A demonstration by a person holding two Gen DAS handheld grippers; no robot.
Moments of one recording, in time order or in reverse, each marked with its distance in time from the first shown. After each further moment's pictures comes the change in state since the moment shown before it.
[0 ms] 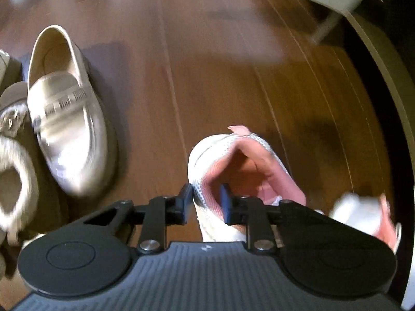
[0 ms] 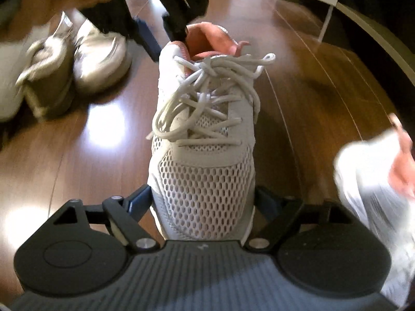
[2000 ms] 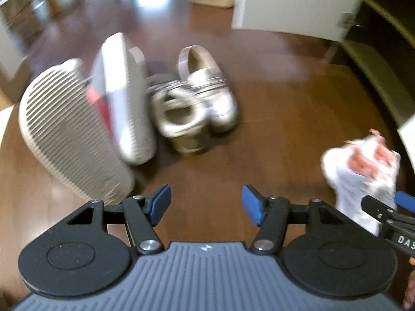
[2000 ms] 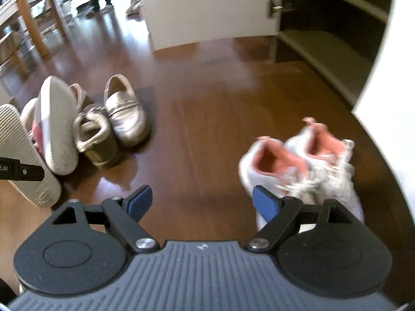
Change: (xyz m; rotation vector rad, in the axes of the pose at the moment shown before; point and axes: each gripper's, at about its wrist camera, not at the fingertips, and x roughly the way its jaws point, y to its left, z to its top) left arm -0.215 0.099 -0.159 0.019 -0.221 0.134; right arm -0.197 0.038 0.029 0.318 -0.122 -0.093
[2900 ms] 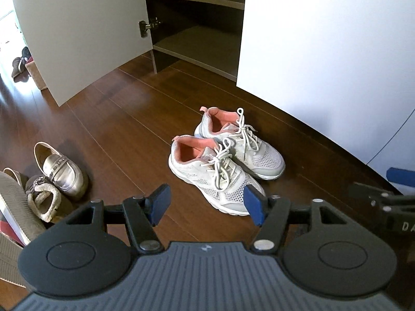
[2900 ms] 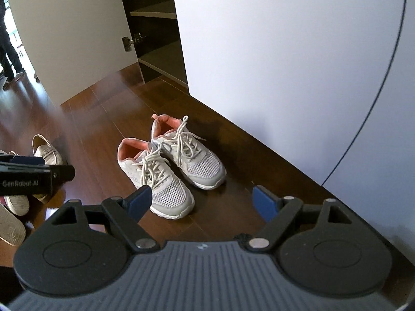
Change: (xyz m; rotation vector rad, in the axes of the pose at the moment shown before) left arm -0.068 -0.220 -0.051 0.542 -0.103 -0.270; right arm -0.134 -0.147 -0.083 0.327 -0.089 -0.229
